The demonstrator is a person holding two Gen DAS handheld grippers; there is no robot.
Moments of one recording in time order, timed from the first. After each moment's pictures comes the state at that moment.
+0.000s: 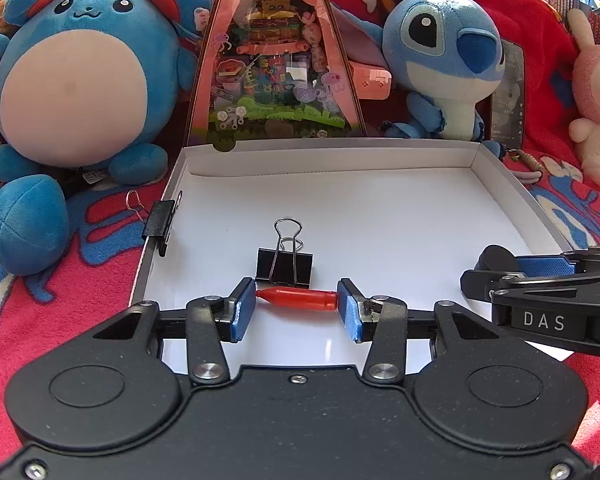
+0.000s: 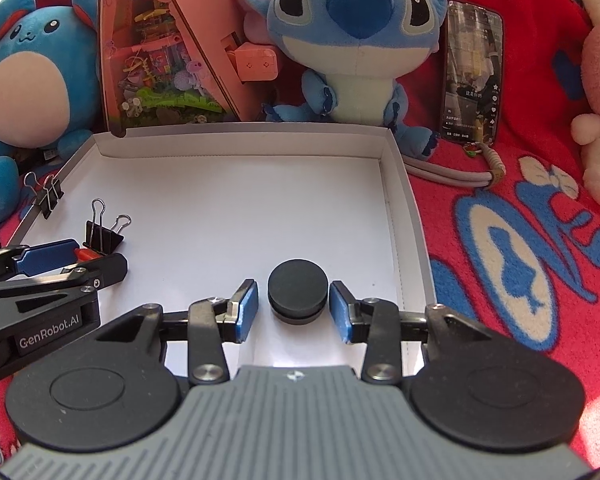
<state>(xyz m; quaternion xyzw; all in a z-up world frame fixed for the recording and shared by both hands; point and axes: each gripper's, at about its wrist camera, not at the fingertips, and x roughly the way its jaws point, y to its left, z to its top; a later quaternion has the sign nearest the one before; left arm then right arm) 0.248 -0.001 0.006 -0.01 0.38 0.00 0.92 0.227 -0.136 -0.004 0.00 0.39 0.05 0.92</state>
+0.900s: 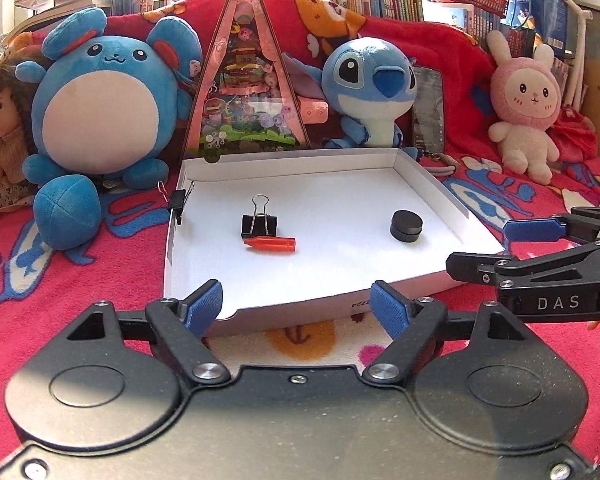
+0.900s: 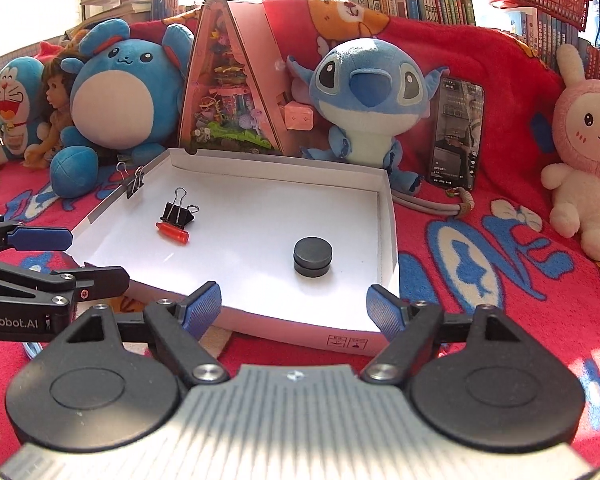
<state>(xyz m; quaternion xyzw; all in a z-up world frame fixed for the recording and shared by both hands) 0.127 0.009 0.045 0.00 0.33 -0.07 0.94 0.117 -0.147 0.028 -0.04 0.29 0.10 0.95</state>
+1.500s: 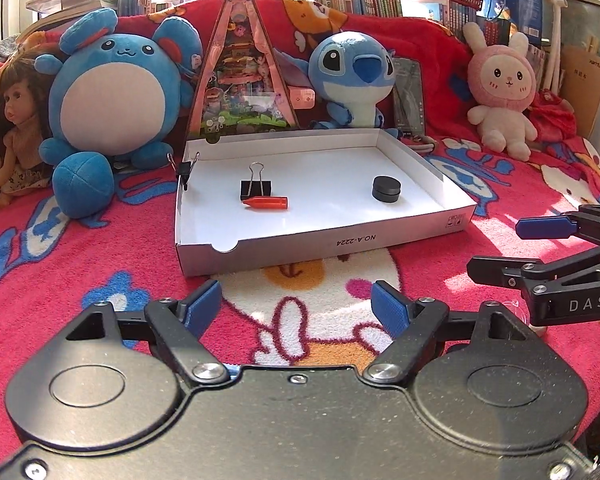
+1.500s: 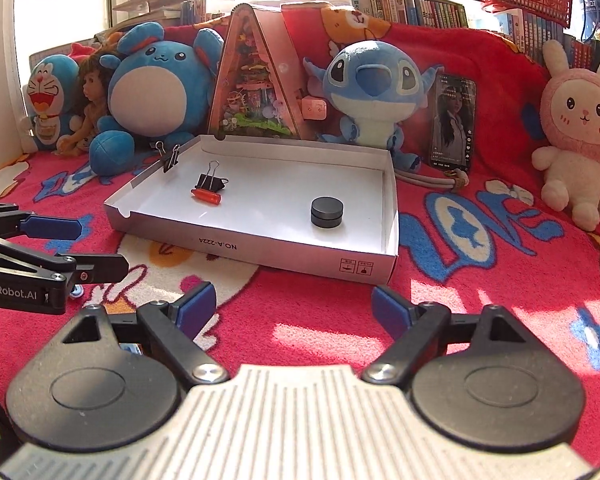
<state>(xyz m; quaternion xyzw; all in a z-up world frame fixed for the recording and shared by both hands) 0.067 0.015 0.034 0.01 0.32 -0.08 0.94 0.049 -0.157 0.012 -0.04 0.27 0.12 0.95</state>
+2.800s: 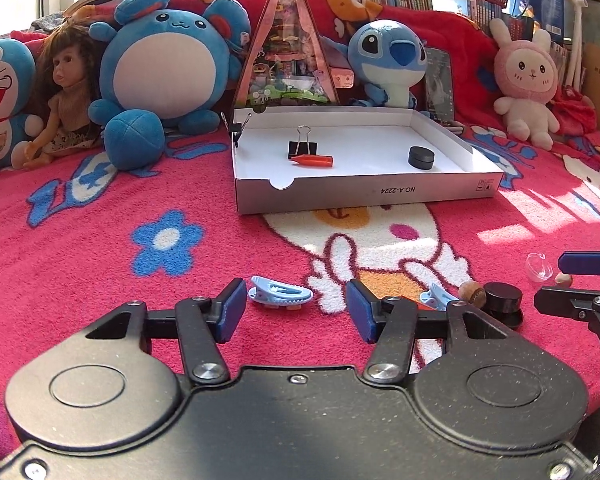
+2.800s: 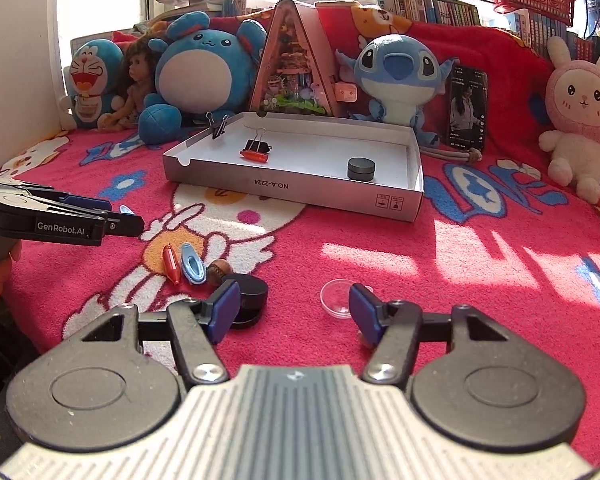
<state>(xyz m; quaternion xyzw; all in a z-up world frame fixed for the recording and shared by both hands) 0.027 0.044 0.010 0.00 0.32 -0.04 0.95 -0.023 -0.149 -0.012 -0.04 0.27 0.16 0.95</state>
